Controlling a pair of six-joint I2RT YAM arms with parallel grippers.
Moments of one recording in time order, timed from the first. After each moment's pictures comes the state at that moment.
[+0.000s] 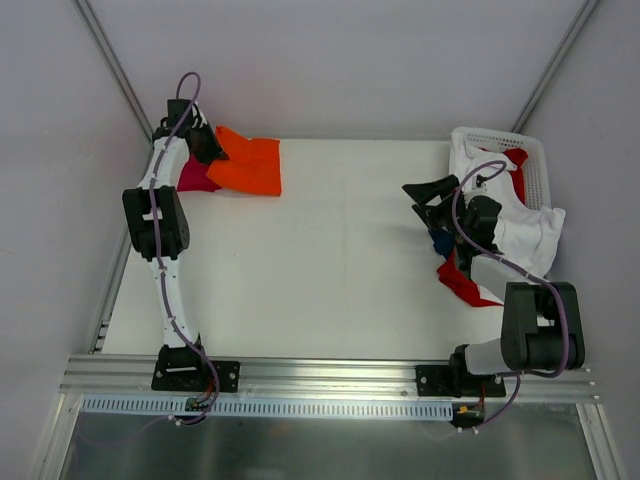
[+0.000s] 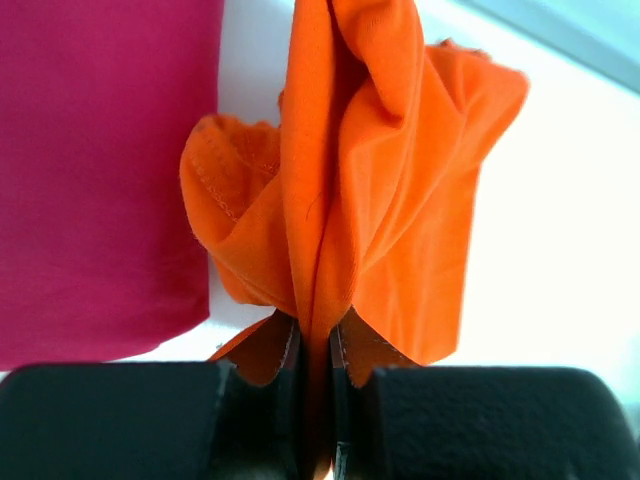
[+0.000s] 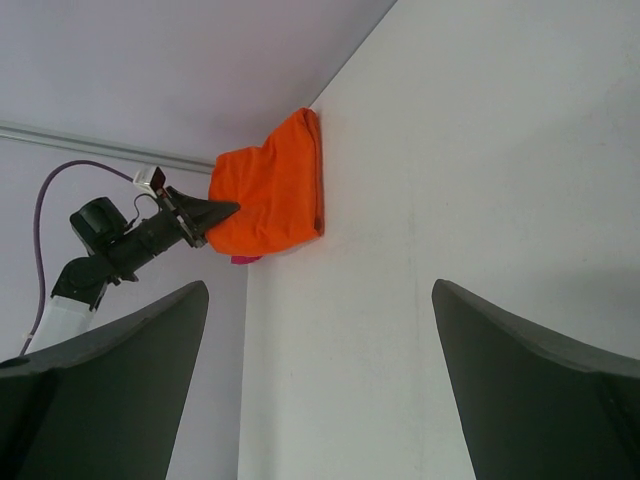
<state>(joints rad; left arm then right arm) 0.10 2.32 2.07 -0.60 0.31 -0.38 0.04 1.40 0.60 0.62 -0.41 1.08</state>
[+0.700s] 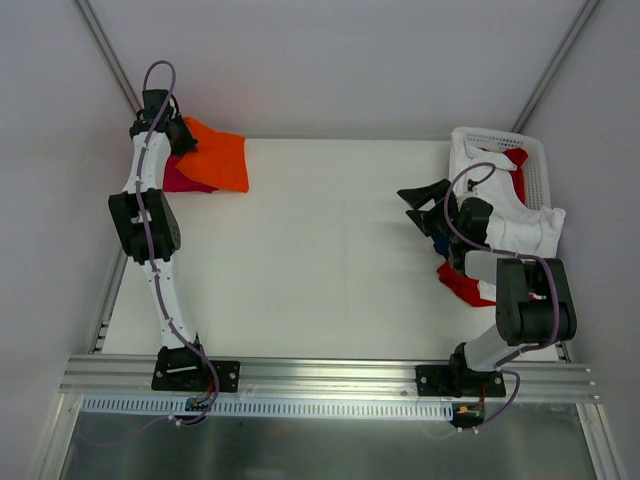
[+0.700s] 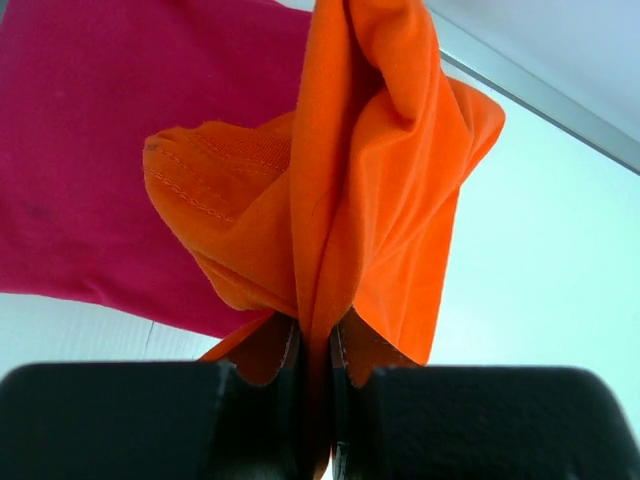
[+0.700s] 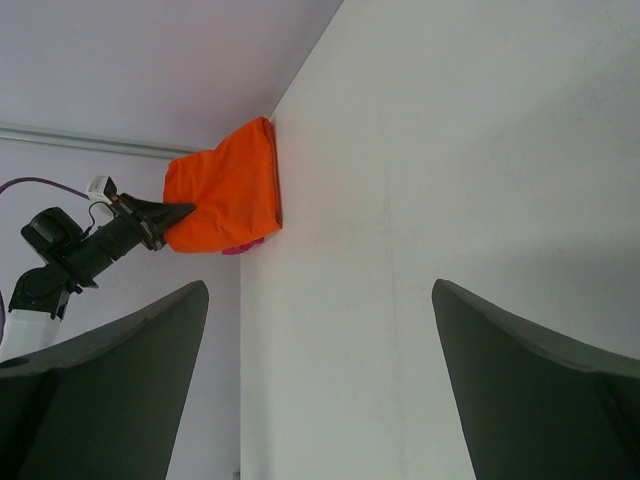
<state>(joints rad) 0.18 2.28 2.17 -0.67 0.09 -0.35 0.04 1.56 0.60 0.72 -0.45 1.10</state>
